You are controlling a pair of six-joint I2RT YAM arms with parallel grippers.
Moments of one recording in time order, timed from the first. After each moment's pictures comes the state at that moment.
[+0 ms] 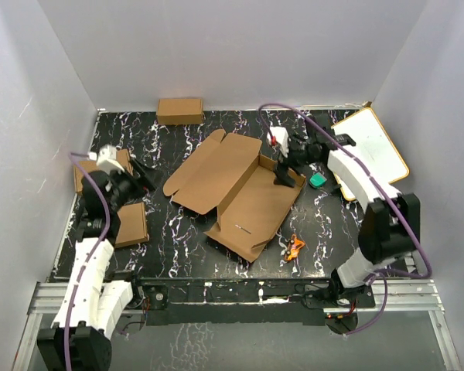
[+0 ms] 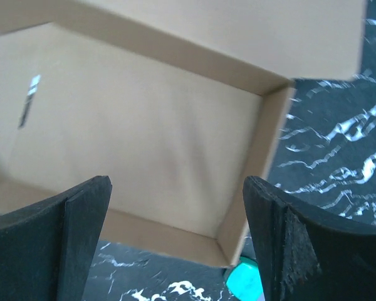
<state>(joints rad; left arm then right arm) 0.05 0.82 0.68 -0.12 0.39 -0.54 0.20 1.54 1.26 -0.73 -0.72 -0.97</state>
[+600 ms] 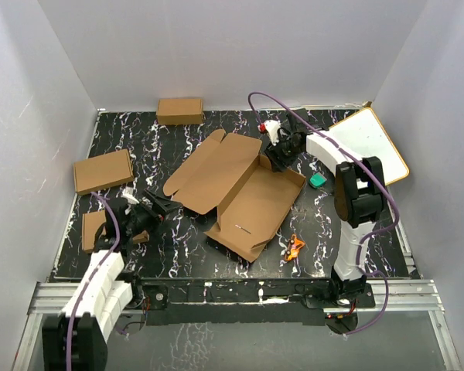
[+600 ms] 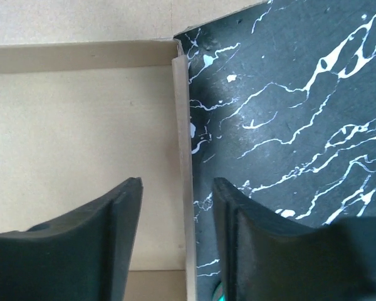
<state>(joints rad) 0.00 0.70 0.26 -0.11 0.56 -1.09 0.22 1.98 1.54 -0.62 -0.40 -0.60</state>
